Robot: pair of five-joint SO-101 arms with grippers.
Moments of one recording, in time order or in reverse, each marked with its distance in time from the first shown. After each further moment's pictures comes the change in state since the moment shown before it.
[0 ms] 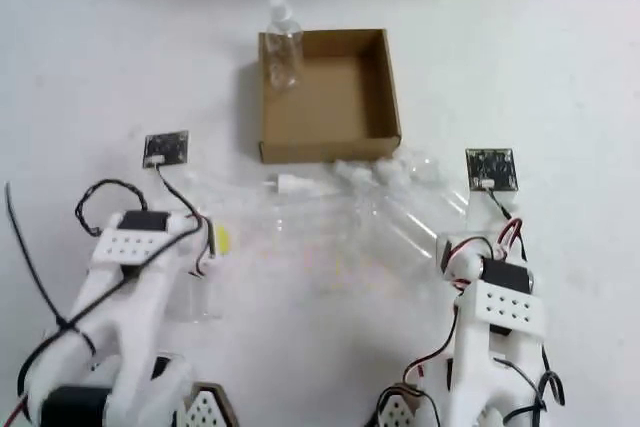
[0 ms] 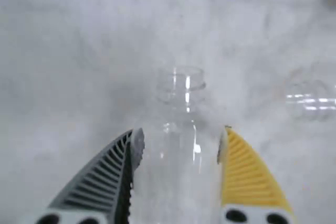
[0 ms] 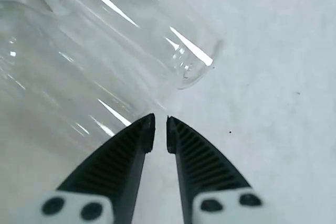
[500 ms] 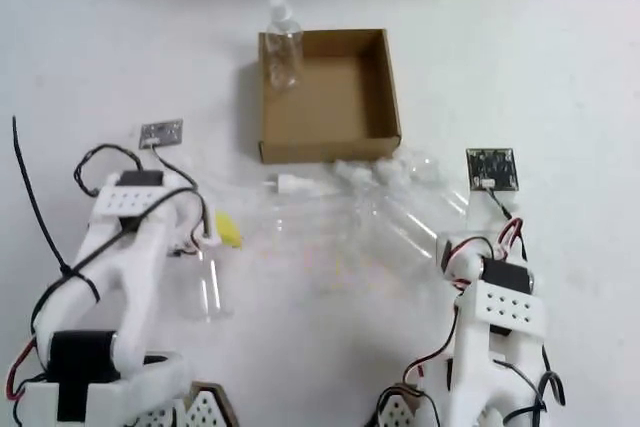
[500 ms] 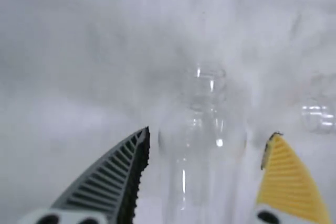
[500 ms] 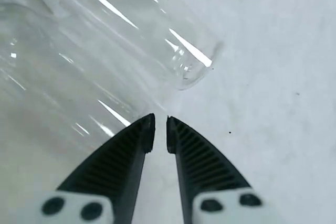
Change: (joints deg) left arm -2.4 14.7 -15.6 11.1 0.1; right arm 0.0 0.0 0.0 0.0 0.0
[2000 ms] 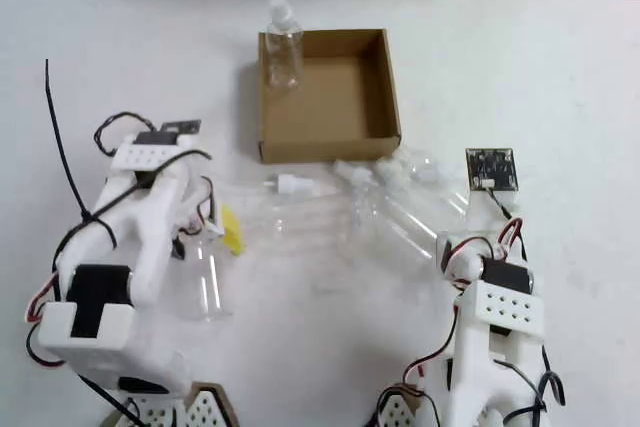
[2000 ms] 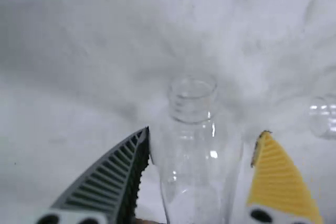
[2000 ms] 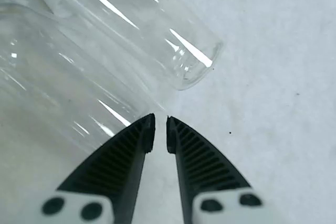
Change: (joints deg) left arm 1.2 18.7 -17.7 12.9 -2.7; right arm 0.0 0.0 0.0 0.0 0.0
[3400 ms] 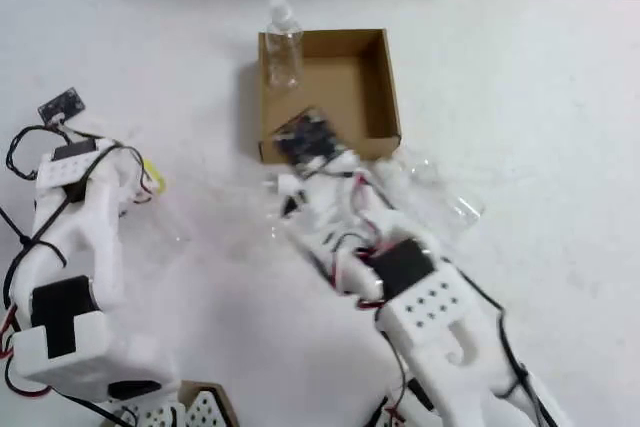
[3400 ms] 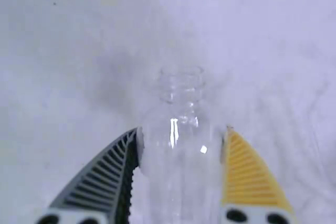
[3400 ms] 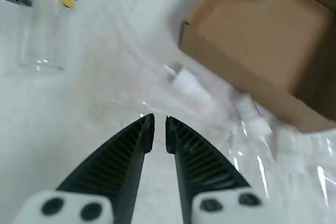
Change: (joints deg) left arm -17.8 -3.3 1.7 -23.3 13.3; right arm -49.5 4.5 -23.4 2.9 -7.7
